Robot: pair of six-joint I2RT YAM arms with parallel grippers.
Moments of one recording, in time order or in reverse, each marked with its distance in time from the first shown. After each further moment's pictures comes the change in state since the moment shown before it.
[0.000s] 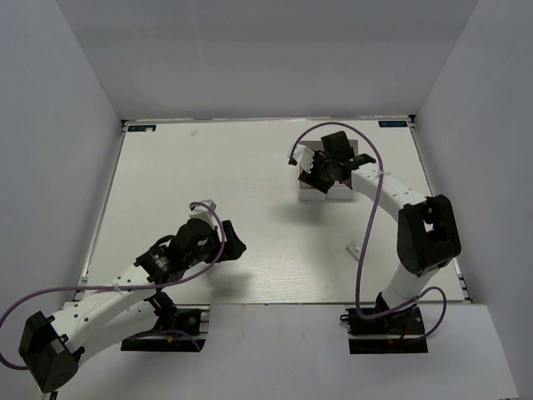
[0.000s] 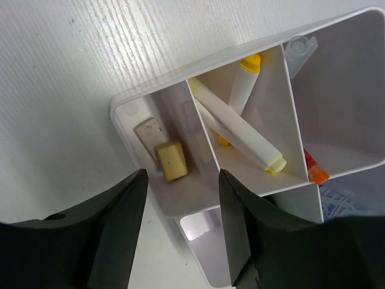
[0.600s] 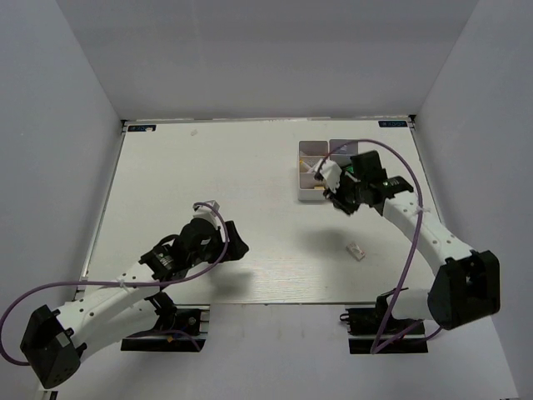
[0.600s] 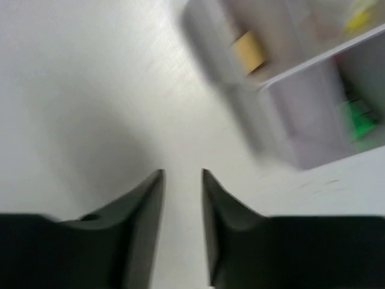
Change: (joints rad) left arm 0.000 0.038 -0.019 0.050 0.020 -0.003; right arm -0.069 -0.377 -0.209 -0.193 -0.060 0.136
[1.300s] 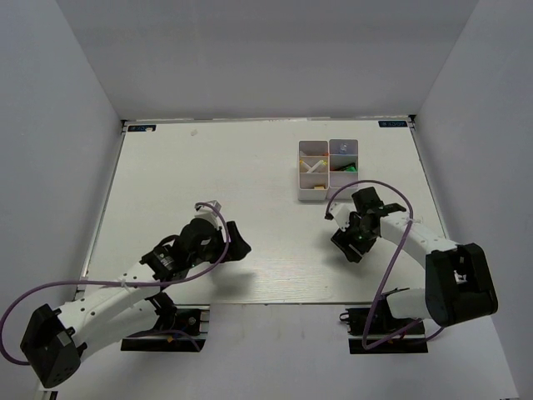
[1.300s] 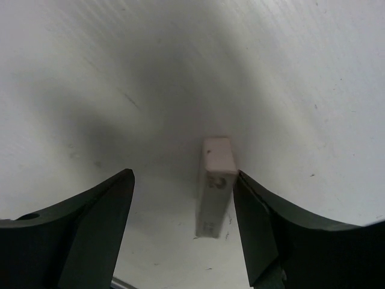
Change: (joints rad) left arm 0.000 0.027 -0.007 0.046 0.035 0.000; right arm -0.060 -0.020 -0.374 -0.084 0.074 0.074
